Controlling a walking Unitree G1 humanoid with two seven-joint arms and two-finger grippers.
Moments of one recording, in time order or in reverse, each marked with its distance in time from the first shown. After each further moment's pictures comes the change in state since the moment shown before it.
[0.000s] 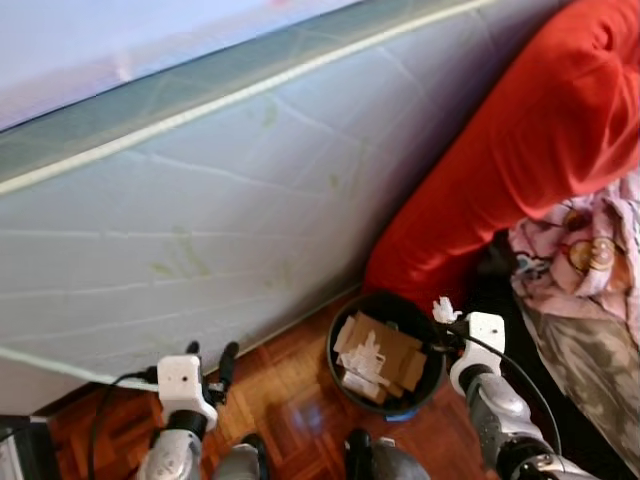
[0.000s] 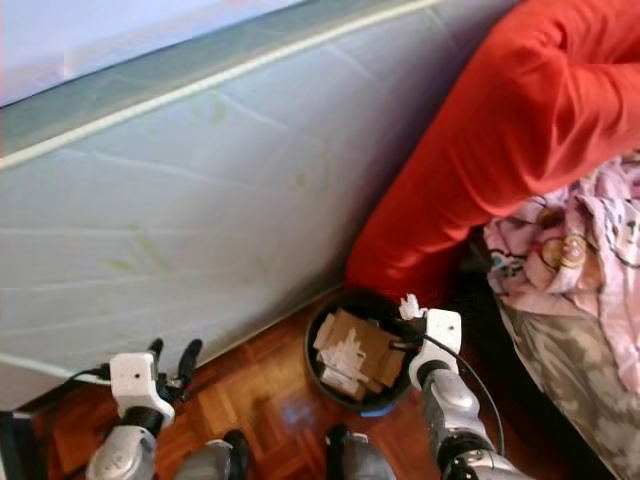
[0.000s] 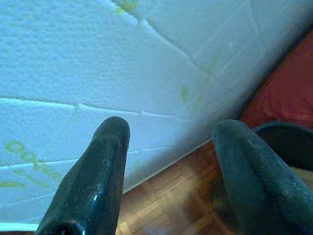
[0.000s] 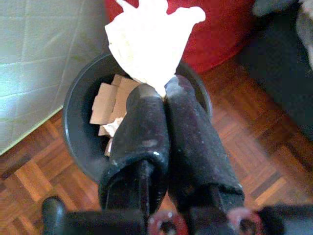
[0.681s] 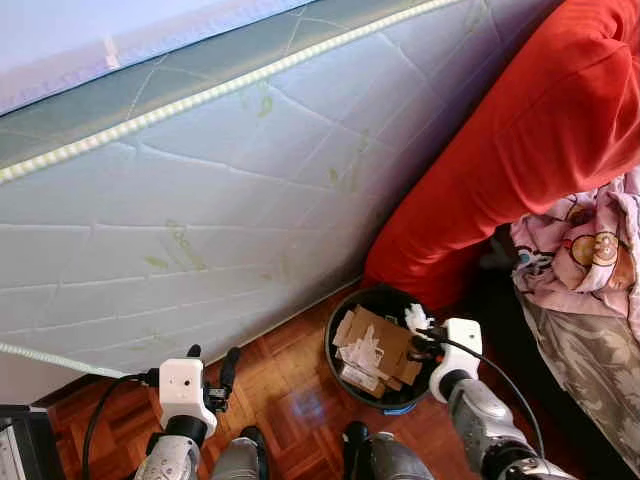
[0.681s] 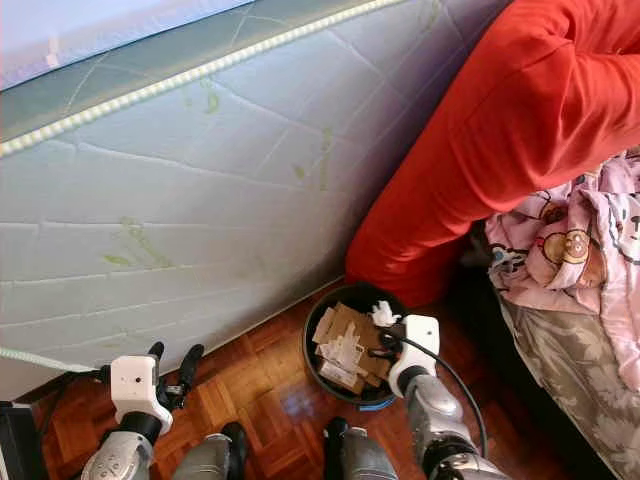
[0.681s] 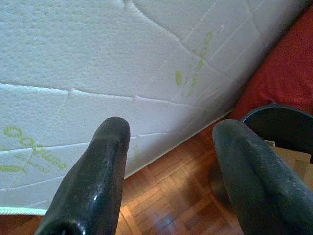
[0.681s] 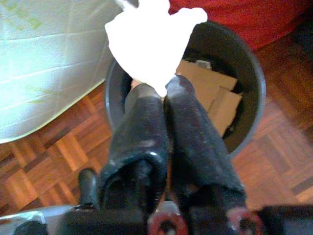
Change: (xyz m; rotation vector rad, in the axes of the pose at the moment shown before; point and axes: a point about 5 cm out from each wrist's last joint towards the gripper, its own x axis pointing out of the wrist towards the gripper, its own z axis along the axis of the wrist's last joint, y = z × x) left arm -0.012 -0.005 0.011 0.019 0.030 -0.020; right arm 0.000 0.024 -0.013 0.043 0.055 0.137
